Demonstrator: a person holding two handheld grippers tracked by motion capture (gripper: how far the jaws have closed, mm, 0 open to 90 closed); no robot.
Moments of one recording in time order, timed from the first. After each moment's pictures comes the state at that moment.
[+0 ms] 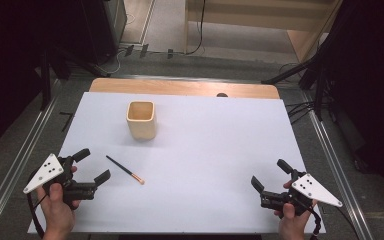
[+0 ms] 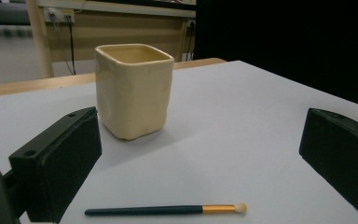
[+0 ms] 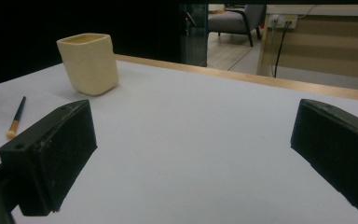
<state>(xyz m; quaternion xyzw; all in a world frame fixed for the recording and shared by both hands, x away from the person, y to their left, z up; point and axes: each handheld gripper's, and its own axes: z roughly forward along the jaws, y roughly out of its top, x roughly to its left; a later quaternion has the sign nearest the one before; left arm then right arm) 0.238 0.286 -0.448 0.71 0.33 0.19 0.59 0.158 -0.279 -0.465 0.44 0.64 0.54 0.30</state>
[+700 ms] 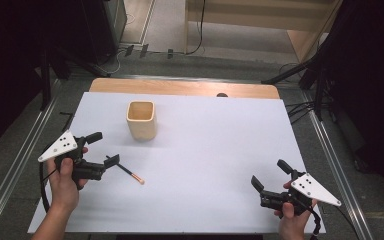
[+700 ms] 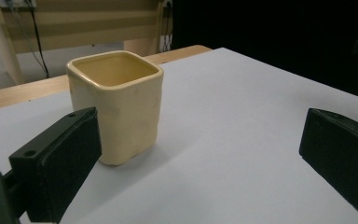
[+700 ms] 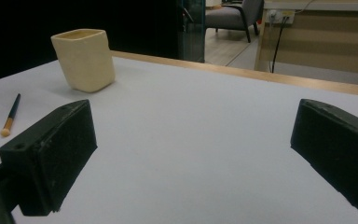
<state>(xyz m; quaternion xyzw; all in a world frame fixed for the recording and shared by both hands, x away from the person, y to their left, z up) 0.286 0.267 -0.425 0.76 0.29 0.15 0.57 0.160 -0.279 -0.467 0.45 0.65 0.54 0.30</state>
